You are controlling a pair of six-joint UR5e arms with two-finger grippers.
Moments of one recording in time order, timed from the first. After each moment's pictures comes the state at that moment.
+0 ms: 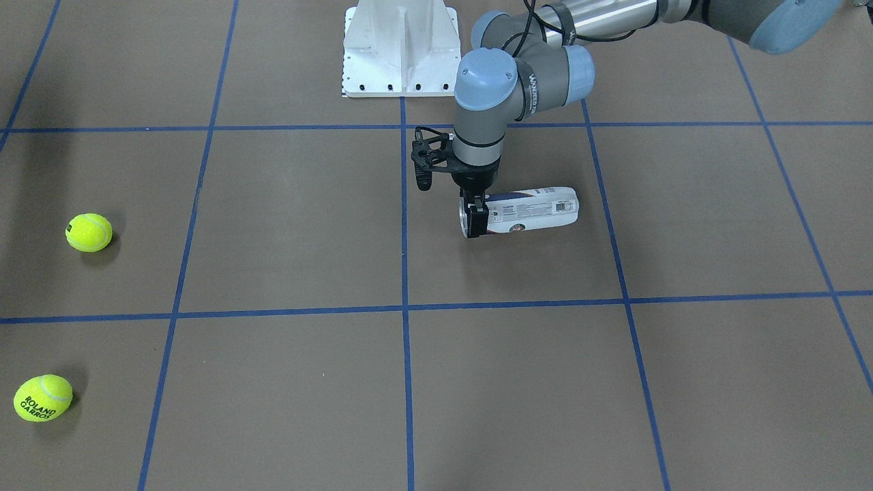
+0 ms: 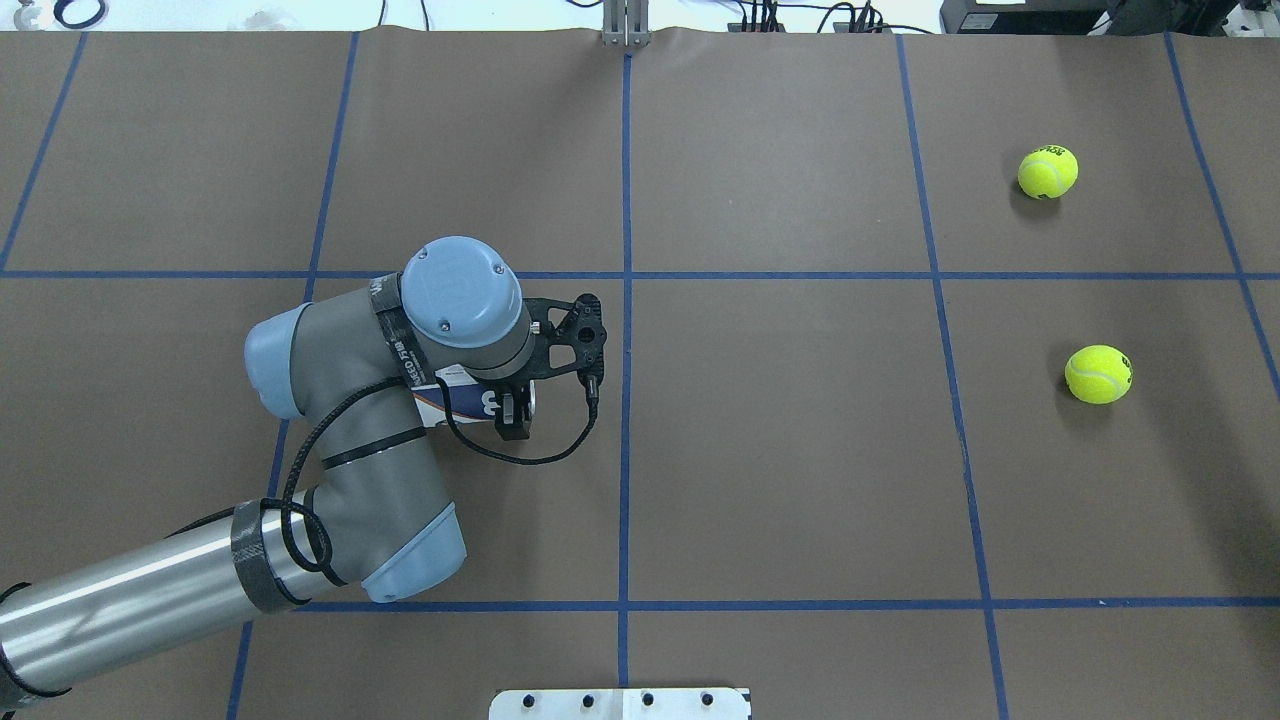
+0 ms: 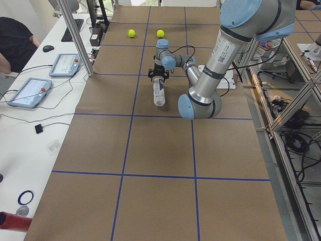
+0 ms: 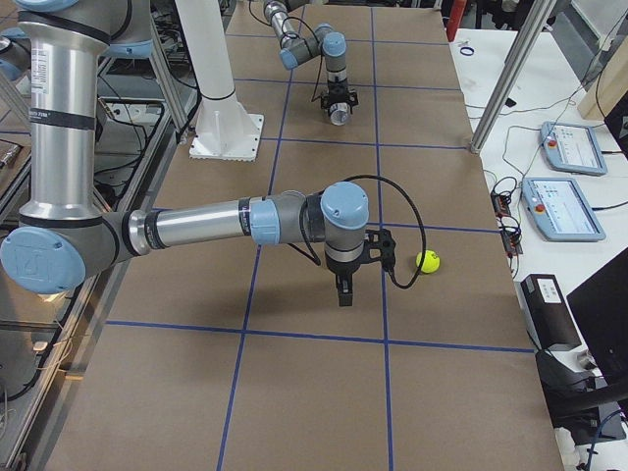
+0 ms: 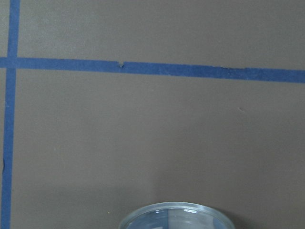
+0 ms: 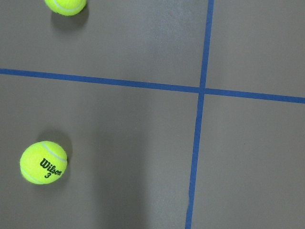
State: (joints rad) left arm -0.50 -2.24 -1.61 -1.63 -1.78 0.29; right arm 1.55 -1.68 1.86 -1.65 2.38 0.00
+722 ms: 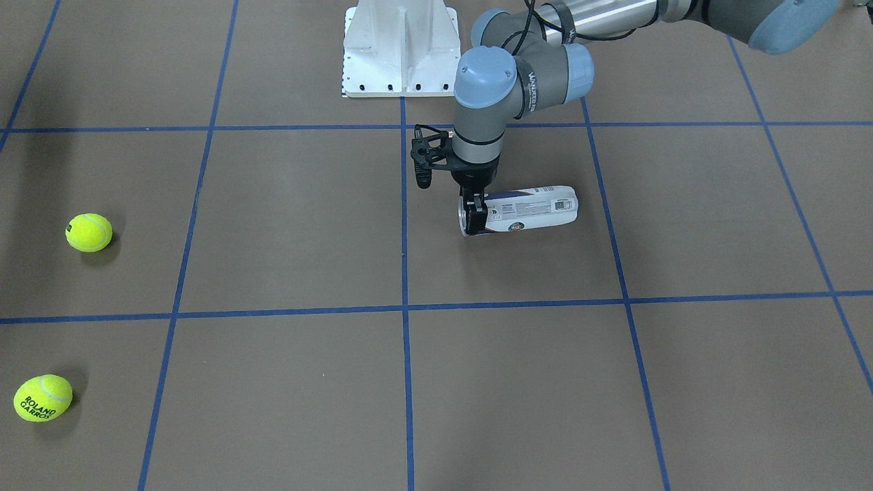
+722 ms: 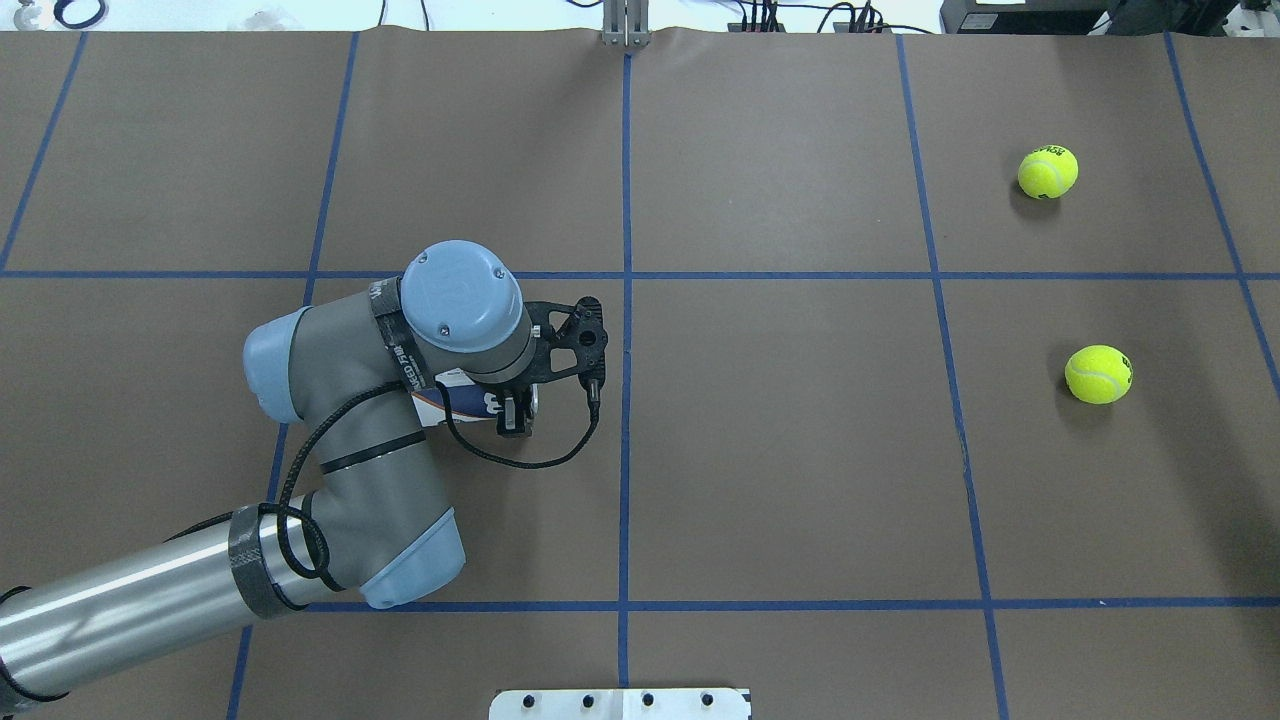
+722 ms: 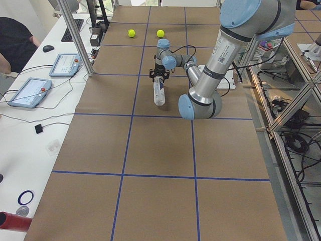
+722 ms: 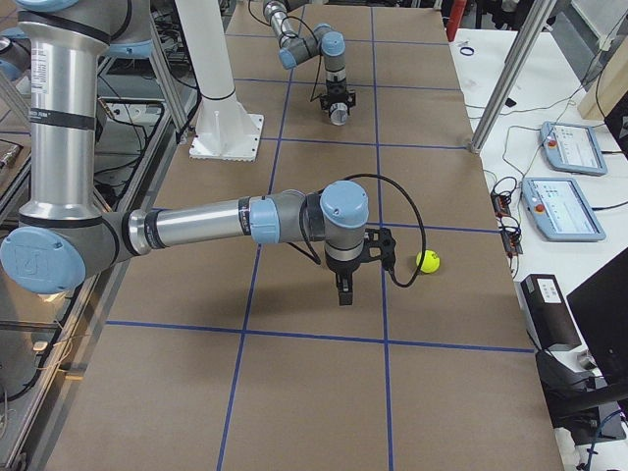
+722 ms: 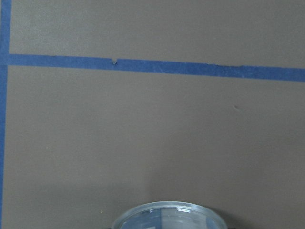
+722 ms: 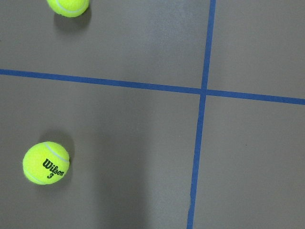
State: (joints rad) left arm -0.51 -2.24 -1.64 -1.63 -1.78 0.29; right arm 1.55 -1.68 1.87 -1.65 2.38 0.00
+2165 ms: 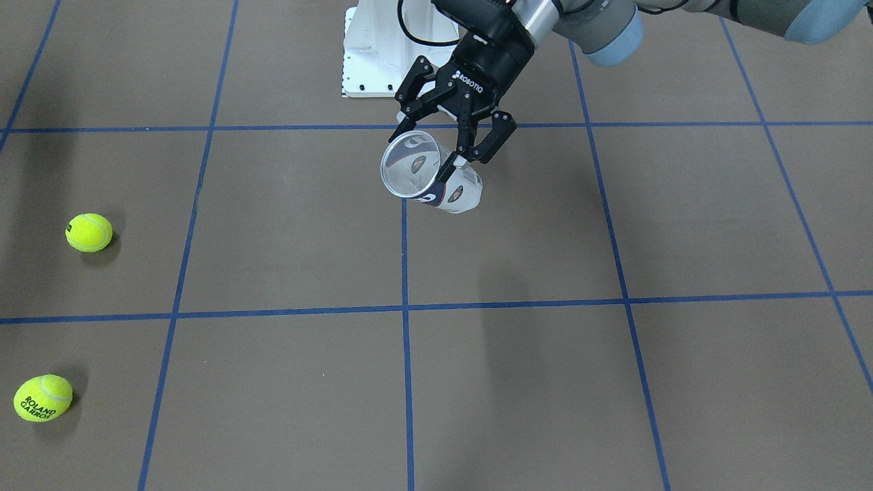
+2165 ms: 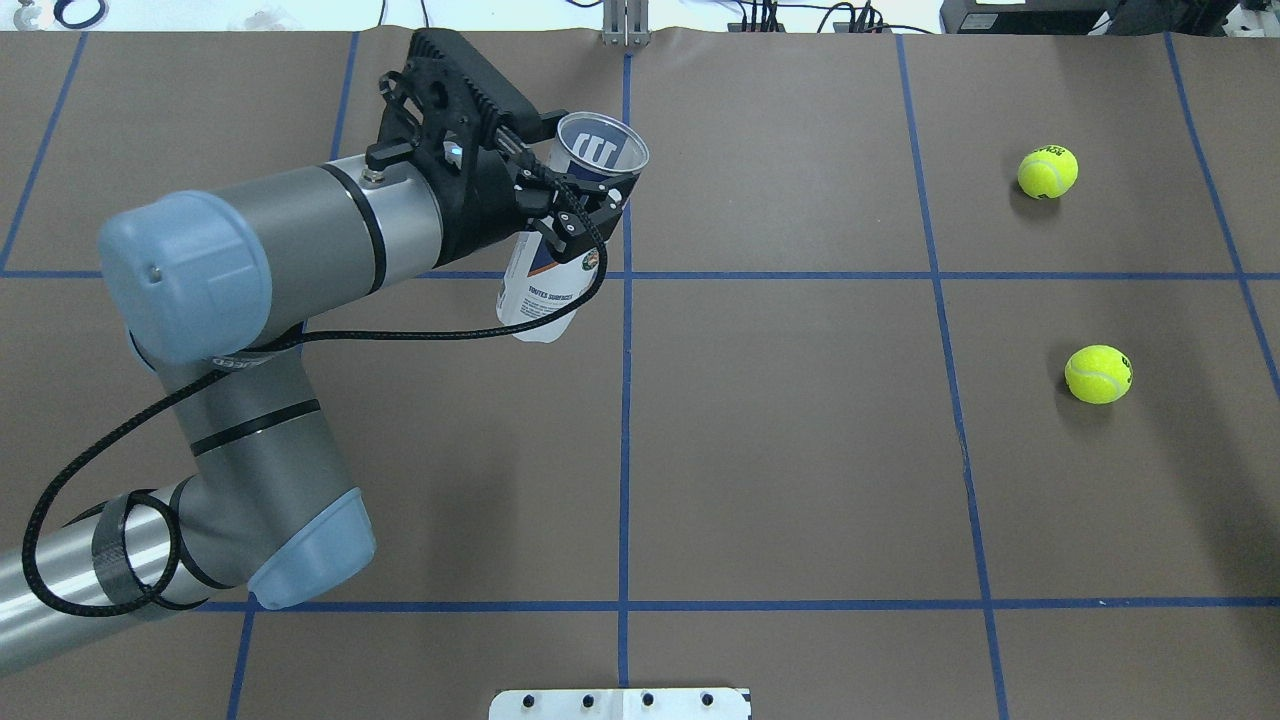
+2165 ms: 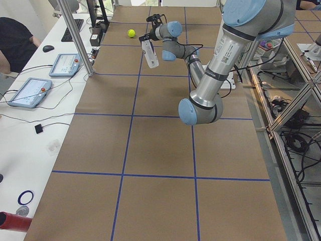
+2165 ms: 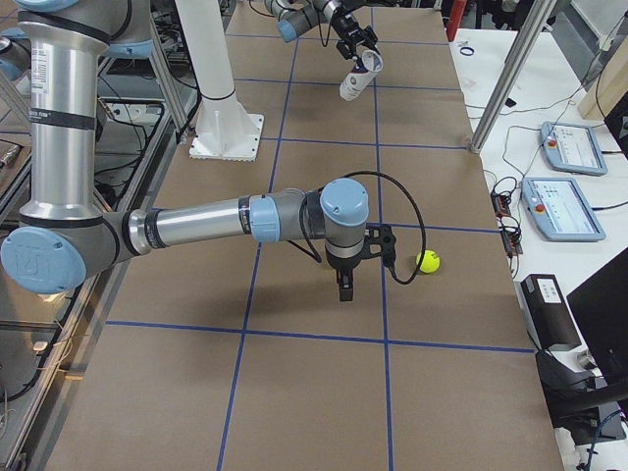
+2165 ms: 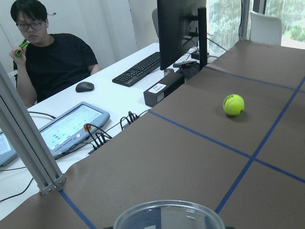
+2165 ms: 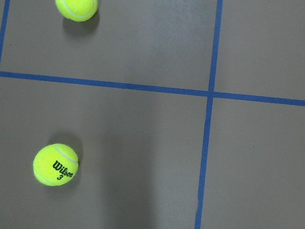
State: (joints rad) left arm -0.58 -2.15 -1.86 -2.43 -1.44 -0.46; right arm 1.55 -1.68 1.87 -1.64 2.40 0.01
